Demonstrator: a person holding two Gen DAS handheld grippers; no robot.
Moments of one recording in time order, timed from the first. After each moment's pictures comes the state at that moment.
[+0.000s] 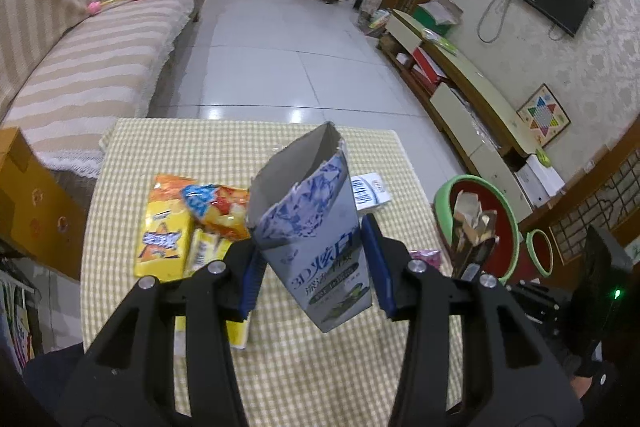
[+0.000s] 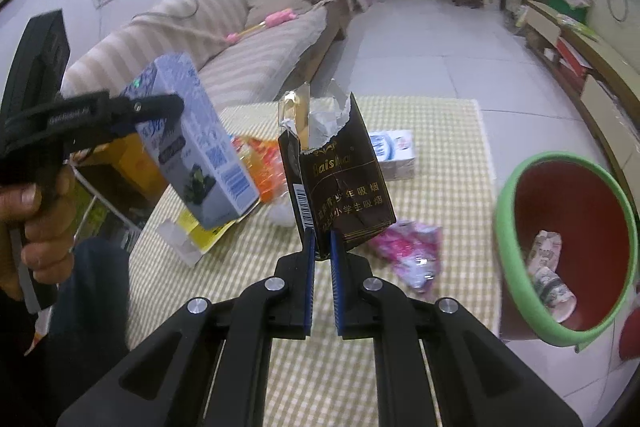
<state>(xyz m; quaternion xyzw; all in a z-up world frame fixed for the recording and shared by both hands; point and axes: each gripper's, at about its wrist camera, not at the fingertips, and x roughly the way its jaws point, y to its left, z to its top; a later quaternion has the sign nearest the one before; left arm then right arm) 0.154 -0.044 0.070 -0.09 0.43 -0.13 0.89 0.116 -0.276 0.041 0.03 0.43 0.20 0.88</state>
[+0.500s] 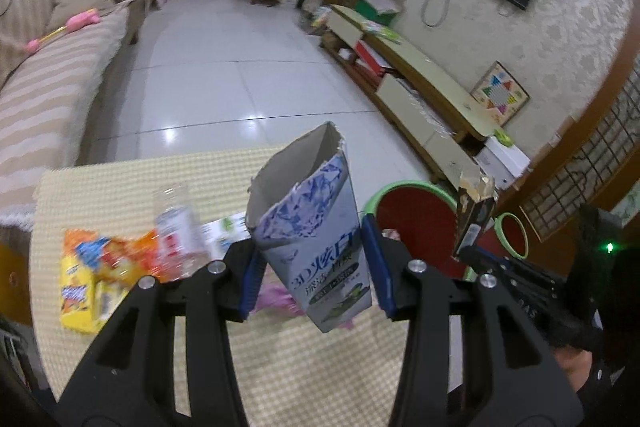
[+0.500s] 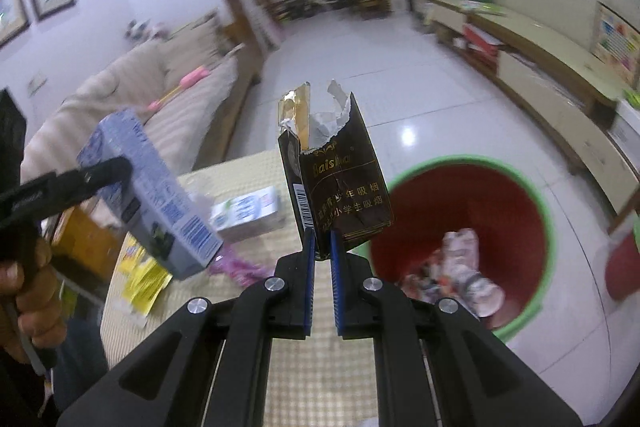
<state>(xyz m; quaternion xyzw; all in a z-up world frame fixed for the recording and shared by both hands) 0.182 -0.158 0.088 -0.06 0.41 -0.22 0.88 0.129 -0.405 0.076 0.12 0.39 0.05 0.91</state>
